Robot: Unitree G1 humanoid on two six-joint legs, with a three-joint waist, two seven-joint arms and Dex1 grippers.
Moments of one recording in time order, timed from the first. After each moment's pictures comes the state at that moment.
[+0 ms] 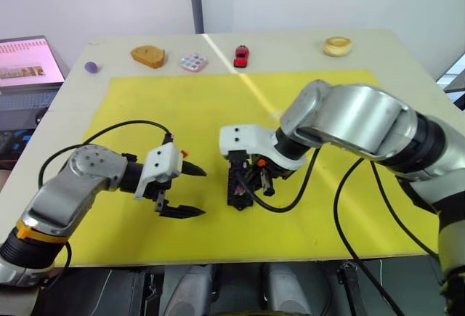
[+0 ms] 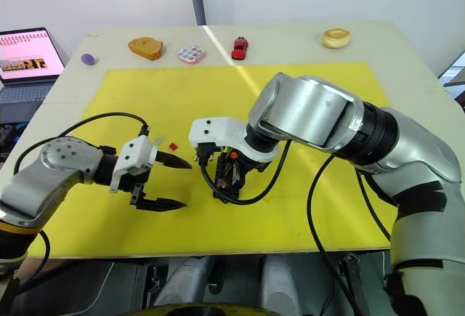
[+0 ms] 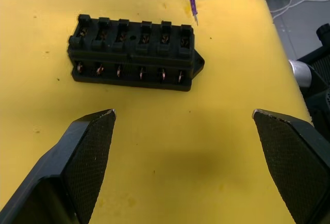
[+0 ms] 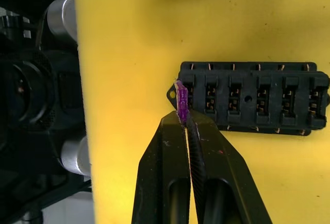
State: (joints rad) left arm -0.36 0.89 -0.17 -0.33 -0.45 0.47 -1.26; right arm -1.39 -0.69 0.82 -0.34 0.63 1.53 1.09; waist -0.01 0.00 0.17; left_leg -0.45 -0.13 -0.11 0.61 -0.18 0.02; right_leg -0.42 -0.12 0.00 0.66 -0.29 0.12
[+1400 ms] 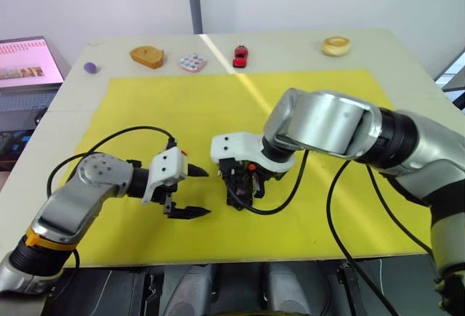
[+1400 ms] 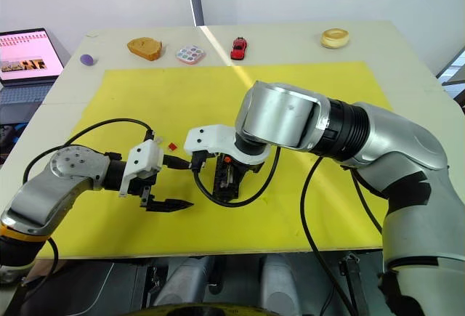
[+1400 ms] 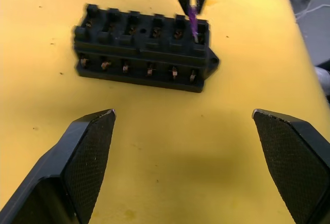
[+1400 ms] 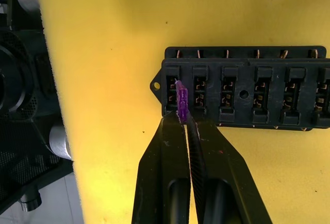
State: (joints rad) left arm -0.32 0.84 -0.16 -0.36 -0.42 0.49 -1.17; right arm -1.46 -0.63 1.00 -0.26 0.60 1.52 1.04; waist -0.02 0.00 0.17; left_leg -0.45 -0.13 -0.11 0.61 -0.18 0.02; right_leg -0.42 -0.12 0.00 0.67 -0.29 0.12
